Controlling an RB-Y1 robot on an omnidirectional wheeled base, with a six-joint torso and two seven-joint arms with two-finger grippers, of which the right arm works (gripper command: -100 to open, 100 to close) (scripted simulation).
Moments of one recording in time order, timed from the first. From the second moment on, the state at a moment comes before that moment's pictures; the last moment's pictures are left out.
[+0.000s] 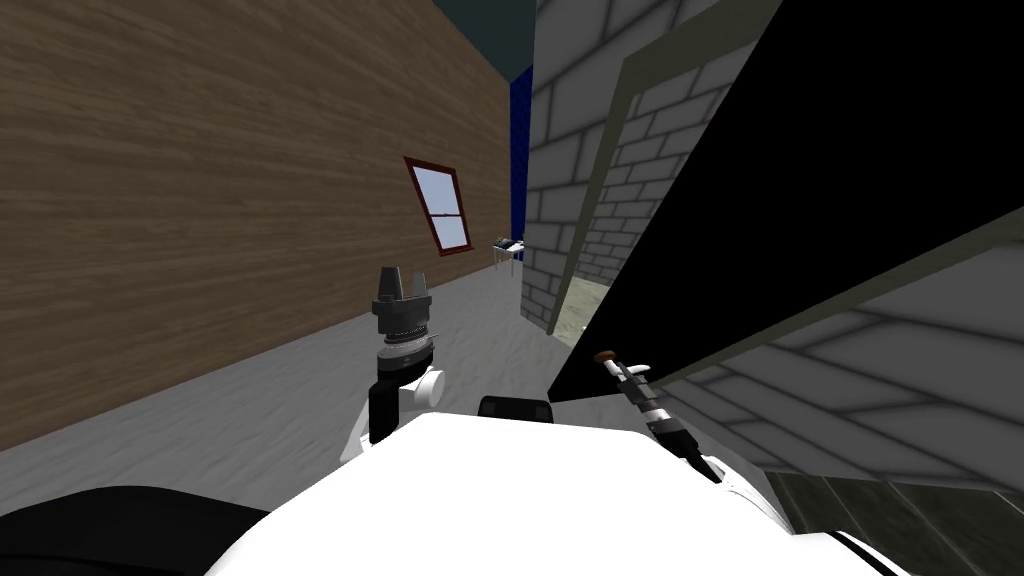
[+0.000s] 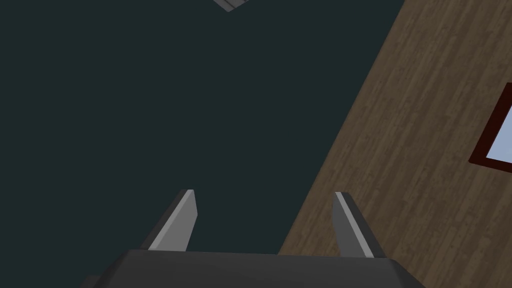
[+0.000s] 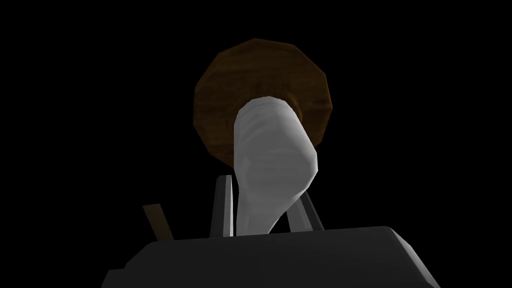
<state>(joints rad) 0.06 -0.61 0.18 -0.45 -0.06 -1.27 -0.65</state>
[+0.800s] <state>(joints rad) 0.01 -0.58 0.13 -0.44 0.01 -1.23 -0.66</state>
